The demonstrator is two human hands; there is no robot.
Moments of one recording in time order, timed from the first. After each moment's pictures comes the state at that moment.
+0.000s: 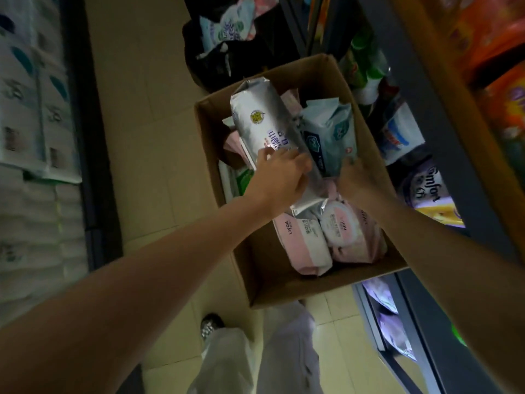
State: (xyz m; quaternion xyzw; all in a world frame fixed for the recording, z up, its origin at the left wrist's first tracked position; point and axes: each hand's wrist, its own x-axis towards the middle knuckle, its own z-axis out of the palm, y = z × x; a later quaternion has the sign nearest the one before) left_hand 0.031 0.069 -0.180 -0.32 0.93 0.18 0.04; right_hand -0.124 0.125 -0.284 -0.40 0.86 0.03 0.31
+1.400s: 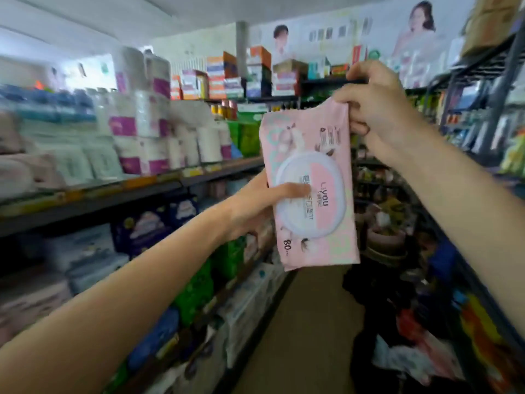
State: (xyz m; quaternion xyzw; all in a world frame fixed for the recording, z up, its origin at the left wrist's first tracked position) left_hand 0.482 0.074 0.374 -0.34 0.68 0.44 -0.48; right_hand 0.318 0.057 0.473 -0.67 0.26 -0.61 0.33
